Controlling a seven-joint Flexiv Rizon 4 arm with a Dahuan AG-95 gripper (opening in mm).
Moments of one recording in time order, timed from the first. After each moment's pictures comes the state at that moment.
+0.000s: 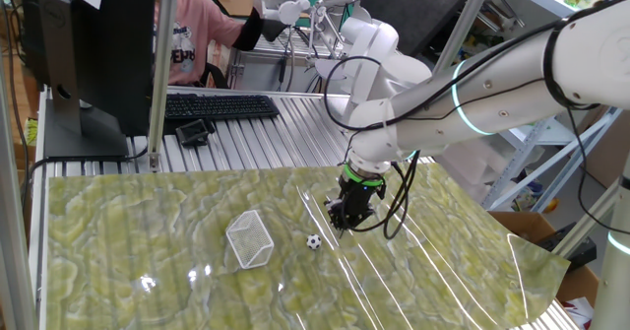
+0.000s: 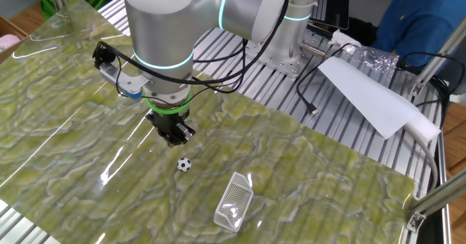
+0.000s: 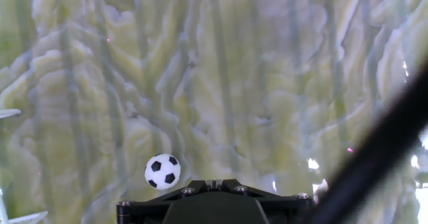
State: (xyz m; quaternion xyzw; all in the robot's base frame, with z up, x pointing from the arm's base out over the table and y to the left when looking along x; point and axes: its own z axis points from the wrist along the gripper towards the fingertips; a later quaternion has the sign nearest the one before) arm 0.573 -0.059 0.048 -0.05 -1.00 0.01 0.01
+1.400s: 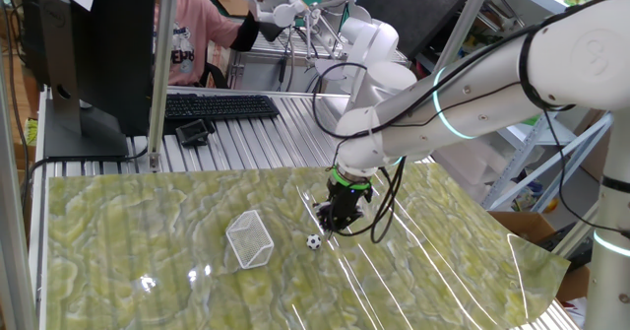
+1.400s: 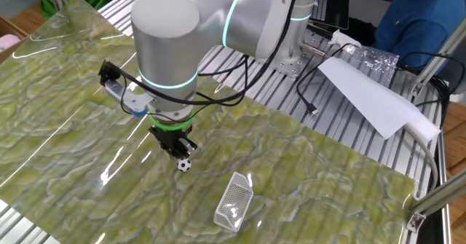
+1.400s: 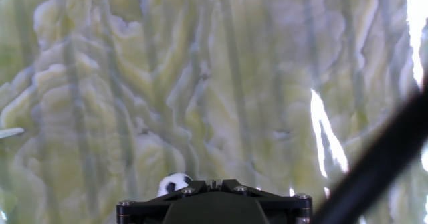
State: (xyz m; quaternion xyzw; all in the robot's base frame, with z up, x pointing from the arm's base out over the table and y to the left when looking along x) arm 0.590 -0.041 0.024 -0.06 -1.00 0.01 0.00
